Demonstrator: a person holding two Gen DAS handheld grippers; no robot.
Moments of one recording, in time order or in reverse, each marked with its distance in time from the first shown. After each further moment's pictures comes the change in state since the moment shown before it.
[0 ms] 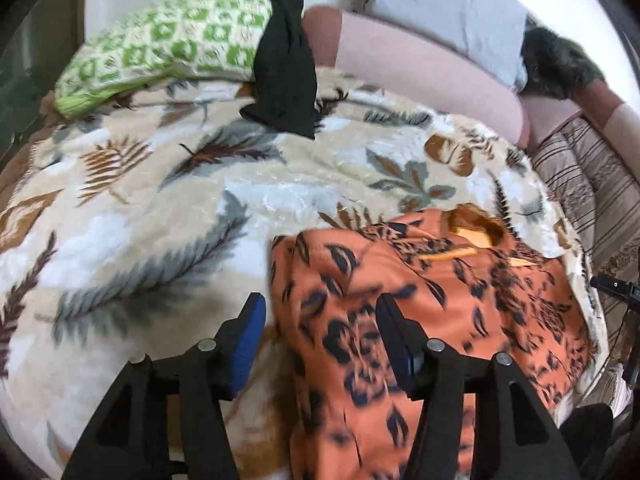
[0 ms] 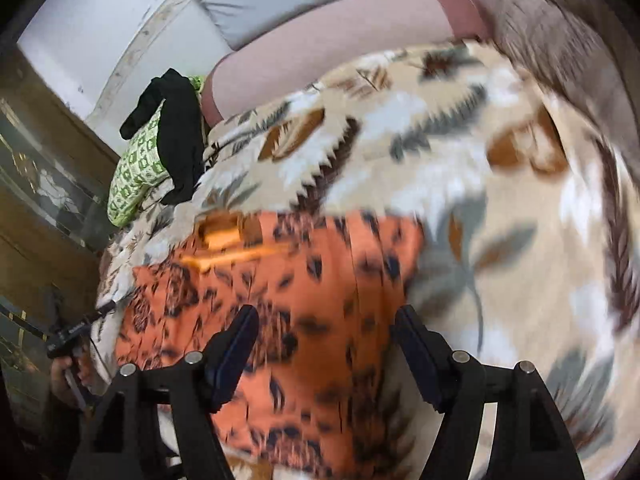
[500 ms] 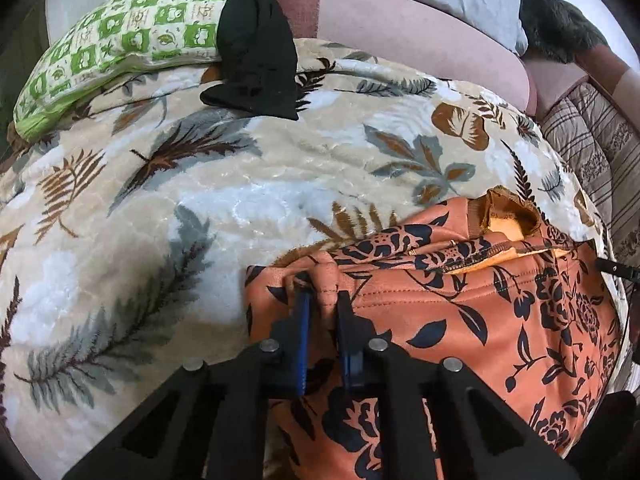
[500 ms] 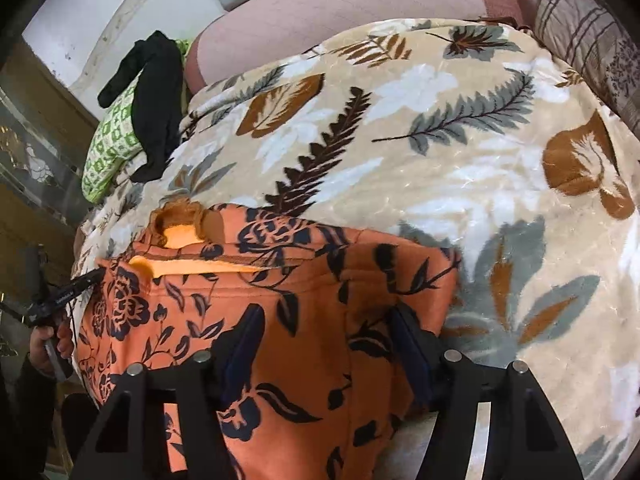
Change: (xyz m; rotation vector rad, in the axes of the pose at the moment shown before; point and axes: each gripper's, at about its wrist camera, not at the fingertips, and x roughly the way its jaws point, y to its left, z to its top) left arm 0.054 -0.004 0.017 0.090 0.053 0.017; right arm 0.073 -0.002 0.021 -0.011 0.098 -0.033
